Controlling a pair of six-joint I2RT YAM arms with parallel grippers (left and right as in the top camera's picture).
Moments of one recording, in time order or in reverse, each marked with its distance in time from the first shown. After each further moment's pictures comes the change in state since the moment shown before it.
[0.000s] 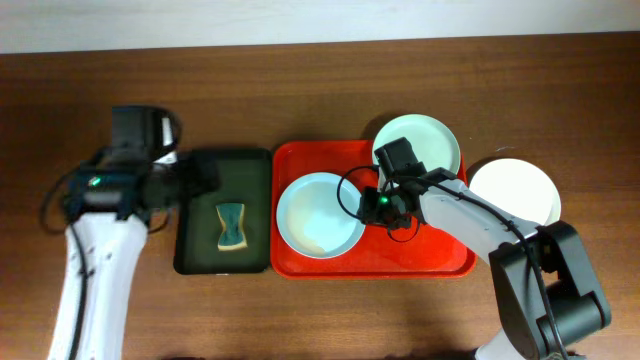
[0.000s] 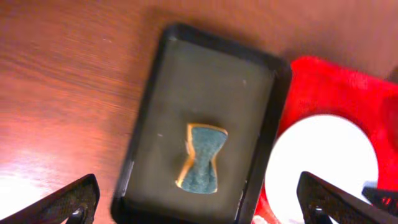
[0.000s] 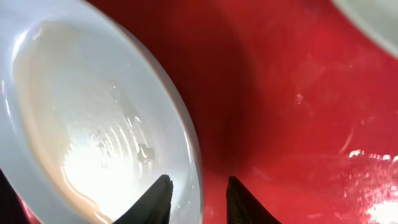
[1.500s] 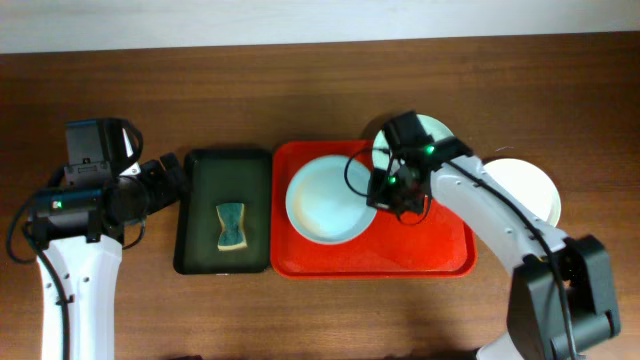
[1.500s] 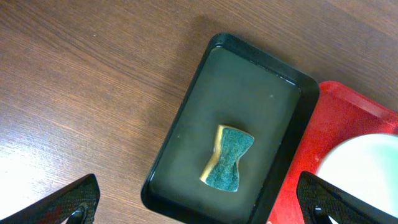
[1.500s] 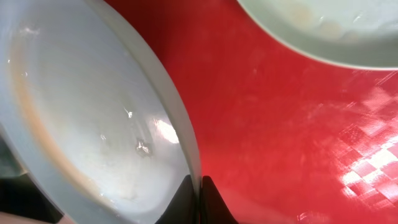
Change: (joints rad) left arm 0.130 -0.068 0.000 -0.056 -0.004 -0.012; right arm -0.032 -0.052 0.277 -0.406 0.041 0.029
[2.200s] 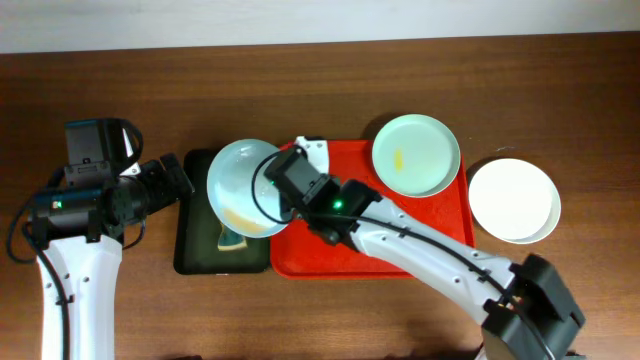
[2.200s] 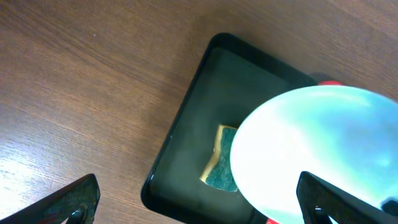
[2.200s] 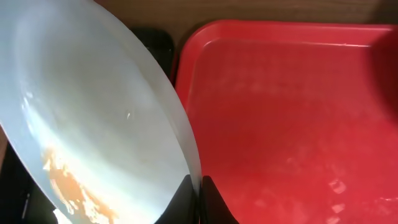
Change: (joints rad) left arm 0.000 0.000 0.000 0.001 0.000 0.000; right arm 0.505 0.045 0.082 0.326 0.508 0.126
